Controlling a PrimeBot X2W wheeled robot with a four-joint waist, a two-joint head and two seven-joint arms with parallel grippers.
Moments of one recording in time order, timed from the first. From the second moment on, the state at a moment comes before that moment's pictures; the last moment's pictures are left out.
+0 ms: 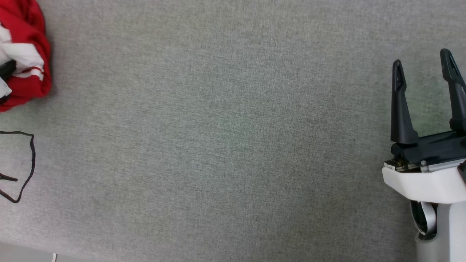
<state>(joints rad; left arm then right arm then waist) -0.94 0.63 -0.08 0.77 -0.81 -0.13 0.68 -0.28 -0.06 -0.03 -0.23 -0.09 0.13 -0.26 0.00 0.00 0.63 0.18</state>
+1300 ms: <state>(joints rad) -1.17 0.48 -0.98 0.14 -0.79 -0.13 0.57 -0.20 -0.05 -0.07 -0.16 0.12 0.13 -0.26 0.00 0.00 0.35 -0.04</state>
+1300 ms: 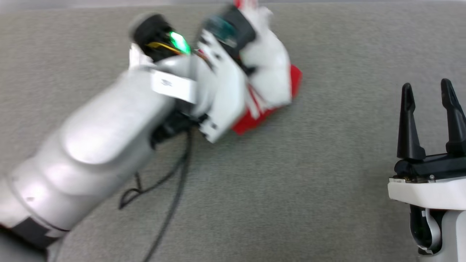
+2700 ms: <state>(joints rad) -0.98 0.17 -1.17 0.45 -0.70 -0.04 -0.08 -0.12 -0.05 -0.09 -0.12 0.11 0.13 -0.26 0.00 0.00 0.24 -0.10</state>
